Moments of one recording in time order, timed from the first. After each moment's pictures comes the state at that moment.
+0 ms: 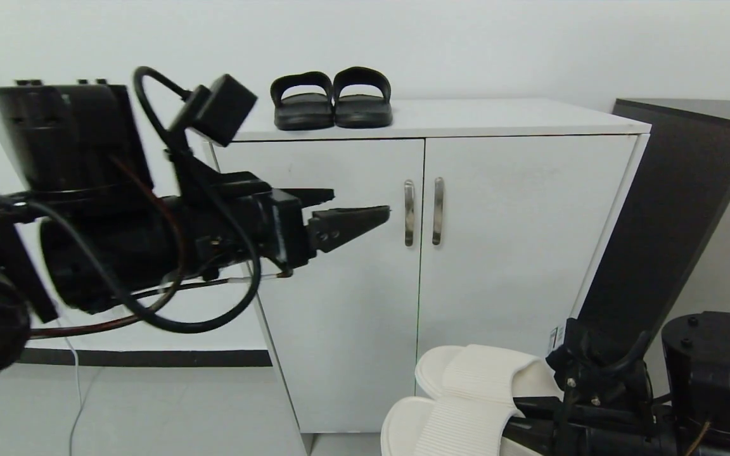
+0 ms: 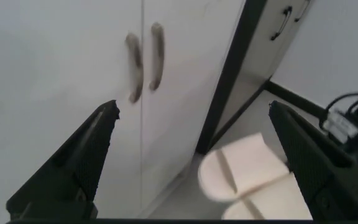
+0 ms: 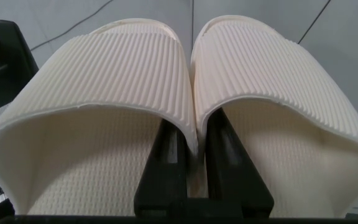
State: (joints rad) left arm -0.53 1.50 -0.97 -0.49 -0.37 -0.08; right arm 0.77 1.50 -0.40 -0.69 0.24 -0.07
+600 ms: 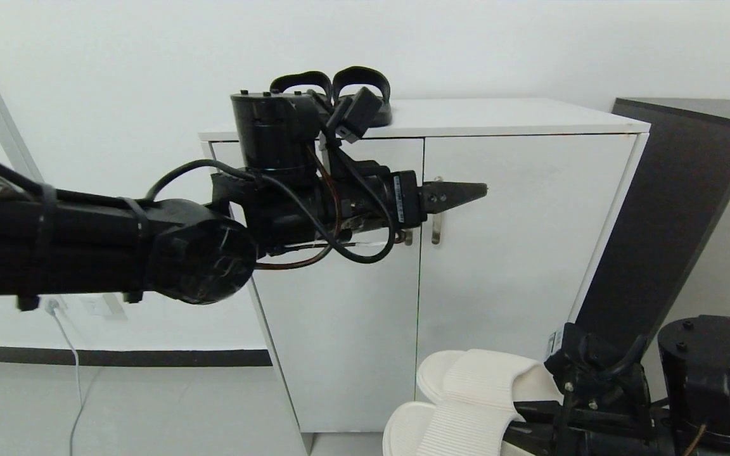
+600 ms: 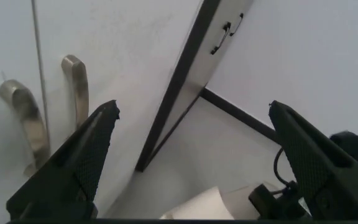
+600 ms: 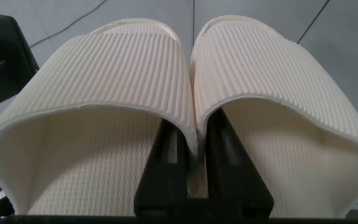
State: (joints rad) left arm -0.60 1.87 -1.33 -0.53 -0.53 -0.31; right arm 0.77 1.51 -0.39 -0.69 0.24 -0.06
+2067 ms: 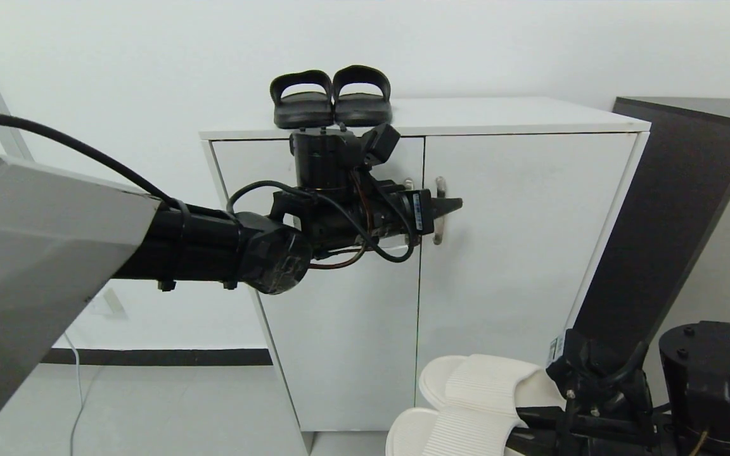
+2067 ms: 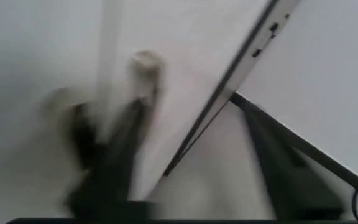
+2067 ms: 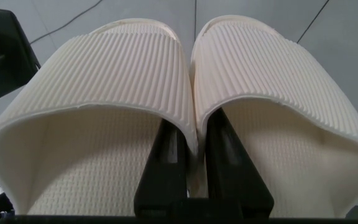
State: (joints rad) left arm -0.61 2.04 -1.46 -0.53 -0.42 -0.27; right arm 0.78 1.51 -0.37 -0.70 0.24 -0.07
